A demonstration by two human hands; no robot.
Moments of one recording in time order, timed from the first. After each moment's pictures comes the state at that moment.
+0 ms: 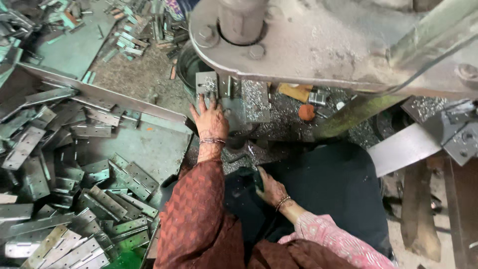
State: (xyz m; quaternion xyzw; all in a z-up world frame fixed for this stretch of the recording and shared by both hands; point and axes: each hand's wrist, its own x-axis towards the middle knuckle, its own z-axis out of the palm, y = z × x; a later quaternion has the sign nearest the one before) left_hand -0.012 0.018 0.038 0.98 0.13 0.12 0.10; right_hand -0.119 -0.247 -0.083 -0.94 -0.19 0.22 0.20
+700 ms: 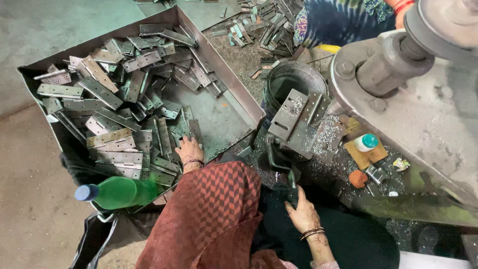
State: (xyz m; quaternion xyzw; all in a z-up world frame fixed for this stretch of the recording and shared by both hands) left_hand -0.247 0.169 -0.157 0.82 0.56 0.06 0.11; right_hand -0.100 -0.236 0.009 -0.93 -0.25 0.21 0.14
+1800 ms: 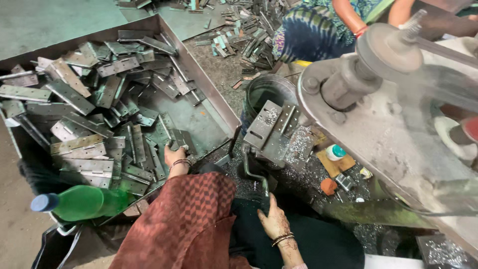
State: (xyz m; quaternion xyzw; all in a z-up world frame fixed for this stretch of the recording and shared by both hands) left_hand -0.198 0.149 -0.142 0.40 0.68 0.36 0.50; right_hand -0.095 -0.234 0.012 -0.92 -0.26 0.25 0.14
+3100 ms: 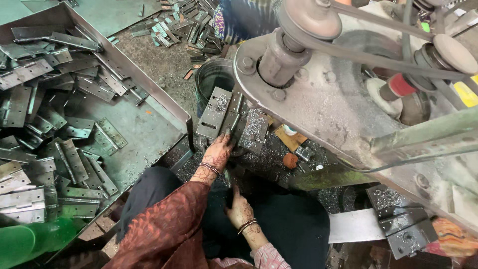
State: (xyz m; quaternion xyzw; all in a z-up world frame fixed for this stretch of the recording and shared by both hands) left_hand -0.045 -0.031 -0.014 0.97 0.06 0.12 0.18; right_hand -0.101 -0.242 -0.024 -0.93 -0.21 0.27 0.15
